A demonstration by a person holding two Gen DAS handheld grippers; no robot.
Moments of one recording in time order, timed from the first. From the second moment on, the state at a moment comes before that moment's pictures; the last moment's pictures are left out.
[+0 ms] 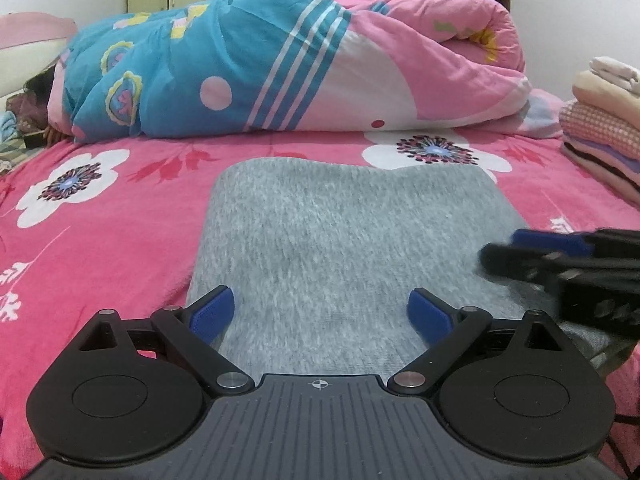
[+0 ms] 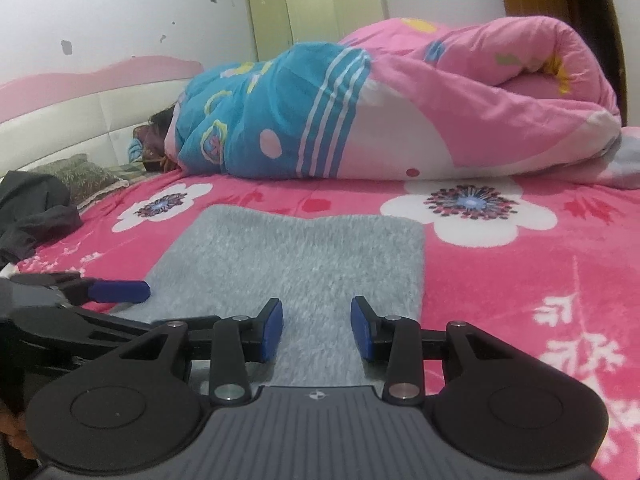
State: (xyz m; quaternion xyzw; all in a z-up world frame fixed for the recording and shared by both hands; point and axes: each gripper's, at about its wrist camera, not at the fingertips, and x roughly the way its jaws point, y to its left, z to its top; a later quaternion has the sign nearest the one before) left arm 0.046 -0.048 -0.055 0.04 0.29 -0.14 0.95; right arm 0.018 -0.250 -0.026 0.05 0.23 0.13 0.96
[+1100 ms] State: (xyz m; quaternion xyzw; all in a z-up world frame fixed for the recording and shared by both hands) left arm 0.040 -0.048 -0.057 0.04 0.29 -0.13 0.95; right arm -0.035 -0.270 -0.047 0.05 0.20 0.11 0.97
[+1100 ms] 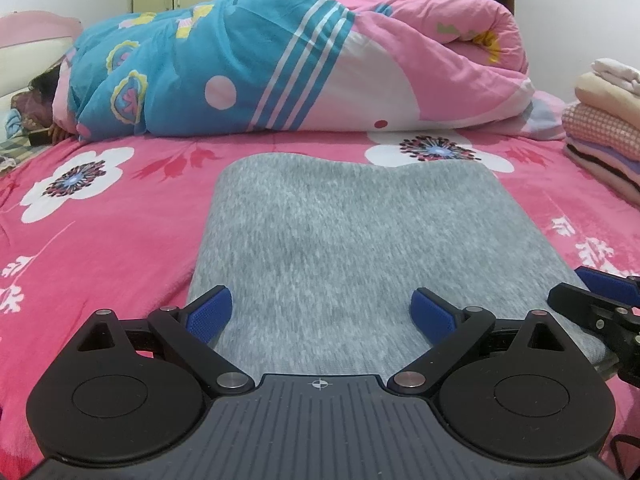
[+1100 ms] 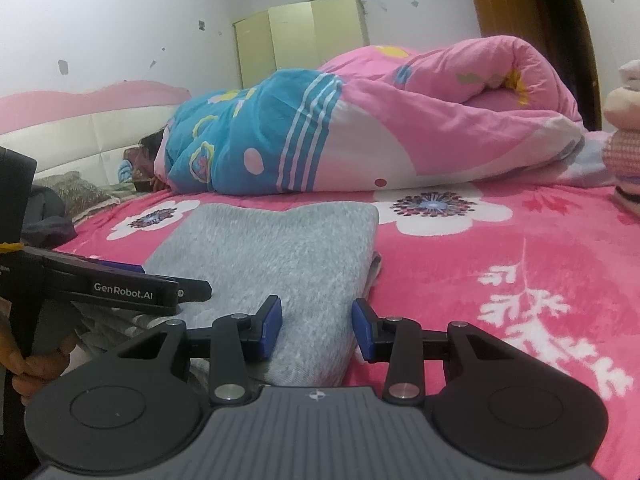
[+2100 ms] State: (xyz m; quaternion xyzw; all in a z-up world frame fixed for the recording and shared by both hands) left arm 0.031 -0.042 -0.053 0.03 0.29 -0.14 0.95; right arm -0.038 -0.242 -0.034 -0.07 0.19 0.11 0.97
